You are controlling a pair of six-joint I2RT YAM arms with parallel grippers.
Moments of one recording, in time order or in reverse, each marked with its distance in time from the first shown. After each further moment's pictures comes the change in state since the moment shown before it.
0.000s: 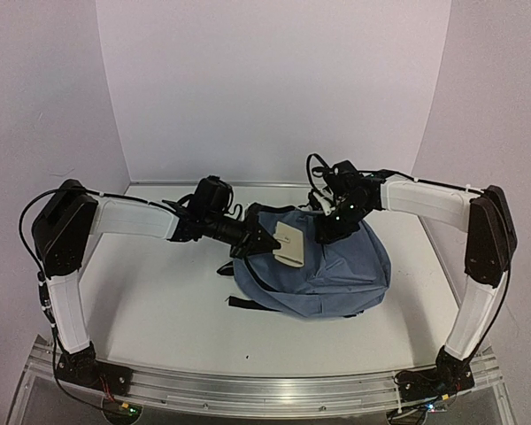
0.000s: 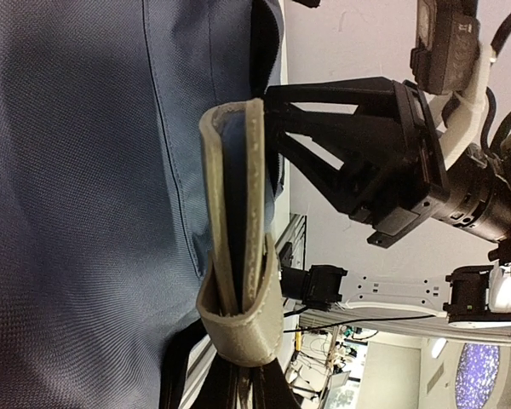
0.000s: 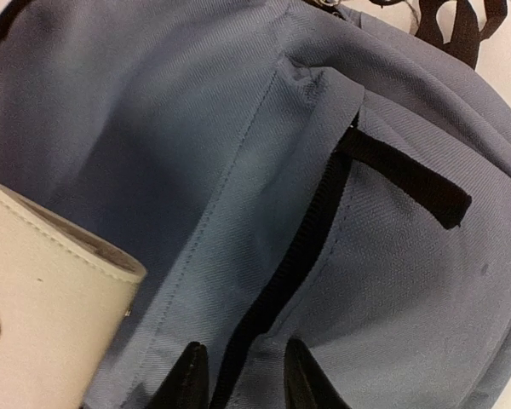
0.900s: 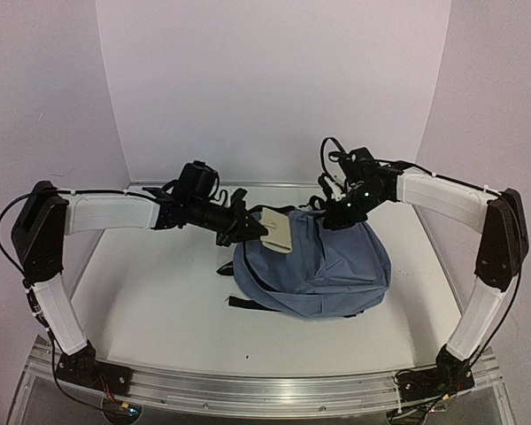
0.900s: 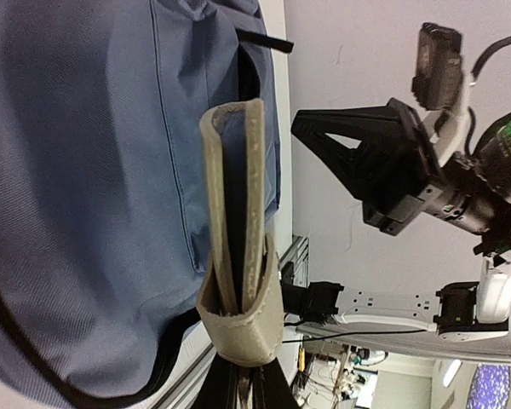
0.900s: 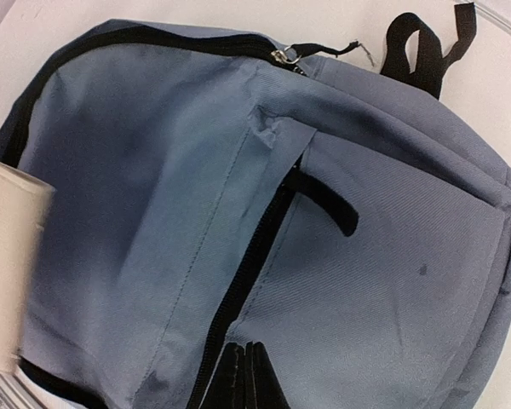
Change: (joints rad) left arm 0.041 -0.153 -0.003 -0.163 -0.088 0.031; right arm -0.055 -0.070 0.006 0.014 -0.079 0.017
